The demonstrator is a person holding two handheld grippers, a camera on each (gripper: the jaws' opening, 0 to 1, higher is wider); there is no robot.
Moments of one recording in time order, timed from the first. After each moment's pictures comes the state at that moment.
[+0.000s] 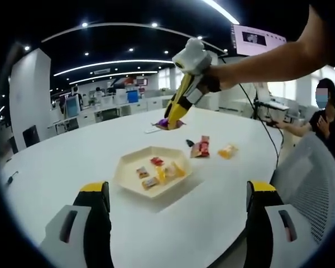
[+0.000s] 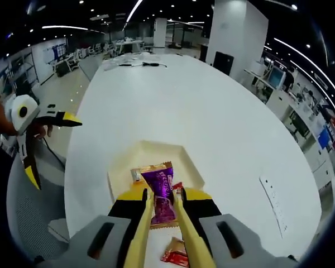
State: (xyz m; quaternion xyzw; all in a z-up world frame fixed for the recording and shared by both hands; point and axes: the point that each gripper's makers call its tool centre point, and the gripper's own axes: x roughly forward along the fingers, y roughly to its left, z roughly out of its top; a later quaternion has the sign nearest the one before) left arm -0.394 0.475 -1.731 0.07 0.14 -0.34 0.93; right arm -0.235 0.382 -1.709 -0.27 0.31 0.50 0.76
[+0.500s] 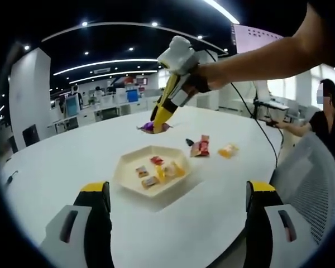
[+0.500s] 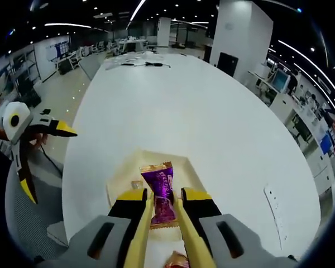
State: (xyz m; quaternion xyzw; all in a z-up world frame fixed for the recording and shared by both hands) left arm -0.395 0.476 -1.731 0.07 0.14 -0.34 0.93; right arm -0.226 0.412 -1.714 -0.28 0.31 0.51 0.75
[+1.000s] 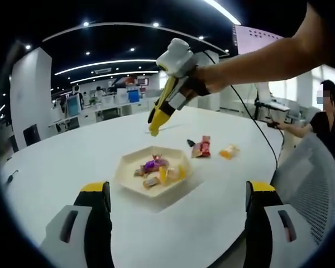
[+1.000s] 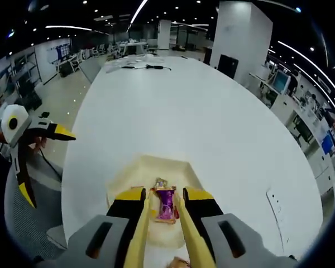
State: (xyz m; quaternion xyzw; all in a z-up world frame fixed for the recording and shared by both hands) left arm -0.393 0.476 -1.729 0.07 0.14 -0.33 0.93; right arm -0.226 0.418 -1.714 -0.27 0.30 0.52 0.76
